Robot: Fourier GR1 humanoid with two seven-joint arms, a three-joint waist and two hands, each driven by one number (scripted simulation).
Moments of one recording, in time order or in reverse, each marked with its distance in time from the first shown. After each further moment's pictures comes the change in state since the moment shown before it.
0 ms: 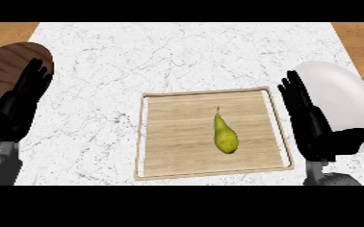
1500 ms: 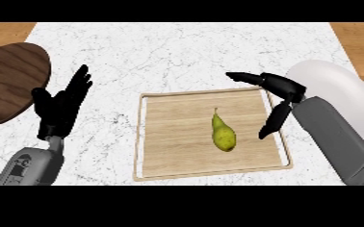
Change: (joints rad) left arm -0.057 -0.154 -0.121 0.006 -0.124 0.072 0.185; right arm -0.603 -0.158 0.218 0.843 0.359 0.793 -0.551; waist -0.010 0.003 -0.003
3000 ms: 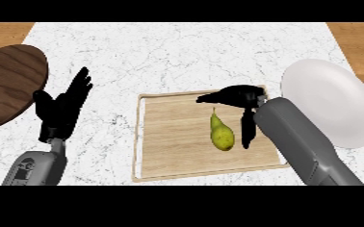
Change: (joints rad) left arm 0.024 -0.085 0.090 -0.013 -0.095 -0.062 0.019; right arm -0.055 0.164 0.102 -0.054 0.504 0.106 0.186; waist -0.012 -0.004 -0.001
